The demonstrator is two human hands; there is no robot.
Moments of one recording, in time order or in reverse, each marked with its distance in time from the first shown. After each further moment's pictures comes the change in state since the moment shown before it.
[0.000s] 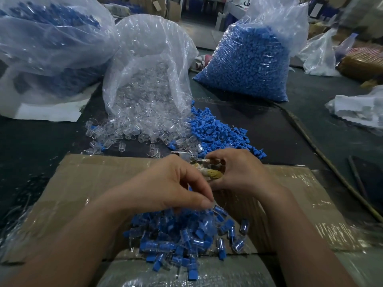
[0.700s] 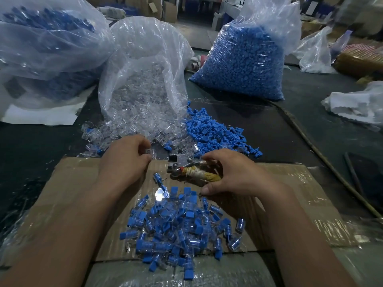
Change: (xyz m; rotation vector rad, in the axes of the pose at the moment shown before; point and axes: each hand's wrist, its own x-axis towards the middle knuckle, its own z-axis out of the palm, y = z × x) left_hand 0.018 -0.050 -0.041 0.659 0.829 -0.328; right_hand 0.000 0.011 -0.003 0.040 -0.167 -0.046
